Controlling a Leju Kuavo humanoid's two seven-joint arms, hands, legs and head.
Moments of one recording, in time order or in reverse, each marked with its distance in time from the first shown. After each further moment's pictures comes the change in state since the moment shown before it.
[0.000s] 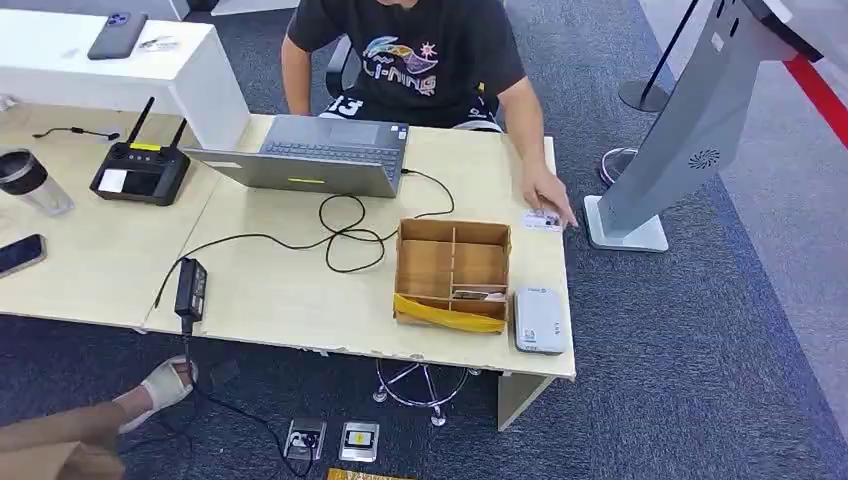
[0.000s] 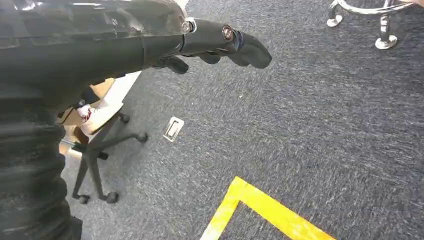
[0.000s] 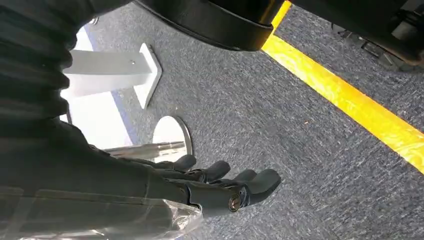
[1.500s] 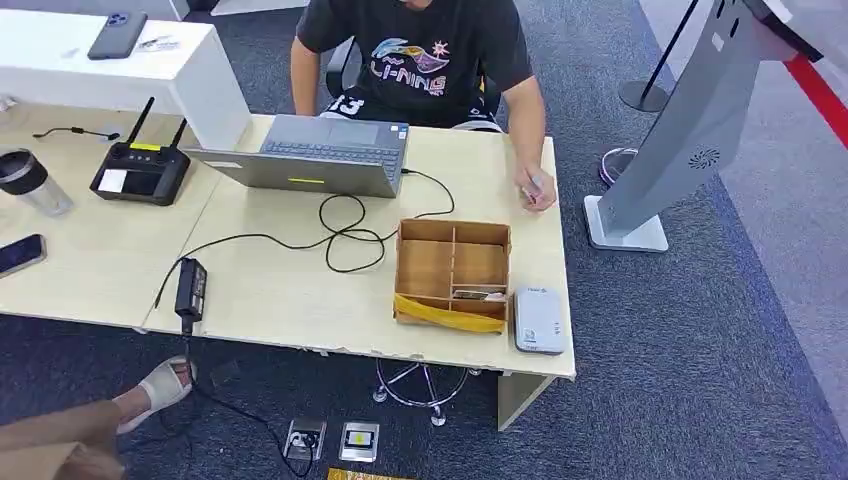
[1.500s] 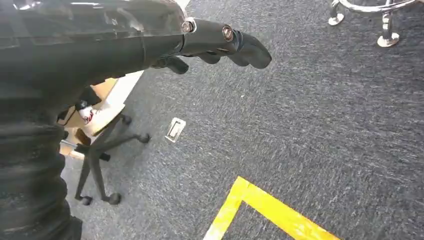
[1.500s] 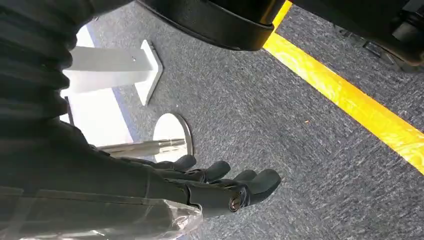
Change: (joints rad) left arm 0.000 0.003 0.000 0.010 -0.014 0.000 0.012; right arm -0.005 -0.006 0.045 0.000 -0.029 0.002 0.007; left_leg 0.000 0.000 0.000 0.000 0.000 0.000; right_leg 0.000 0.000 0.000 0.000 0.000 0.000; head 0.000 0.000
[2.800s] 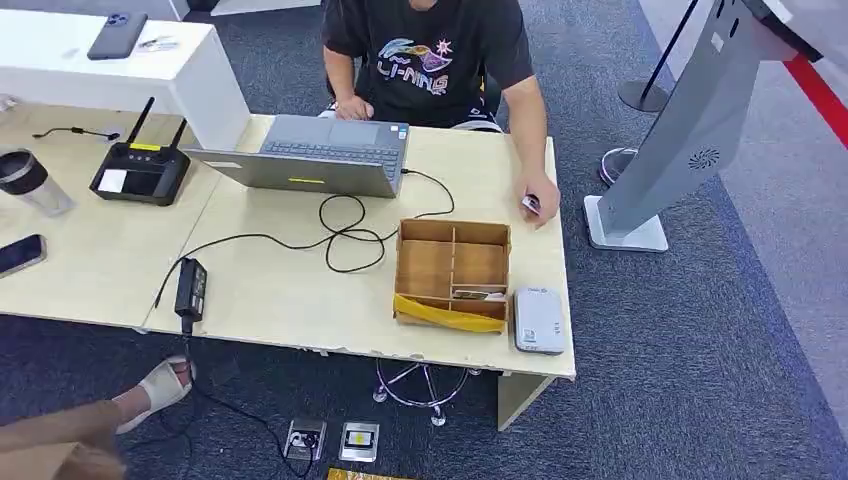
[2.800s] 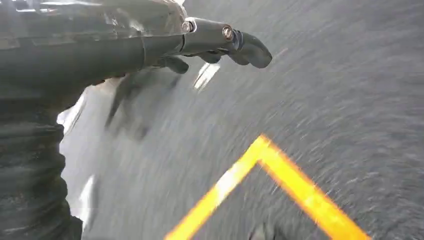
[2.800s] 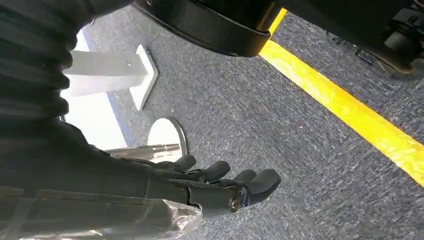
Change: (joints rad) left arm 0.000 0.013 0.000 0.053 0.436 0.000 0.048; right arm -0.001 -0.007 0.025 0.005 -0.063 0.003 -0.040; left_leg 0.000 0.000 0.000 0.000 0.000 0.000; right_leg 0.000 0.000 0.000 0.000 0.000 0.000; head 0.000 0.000
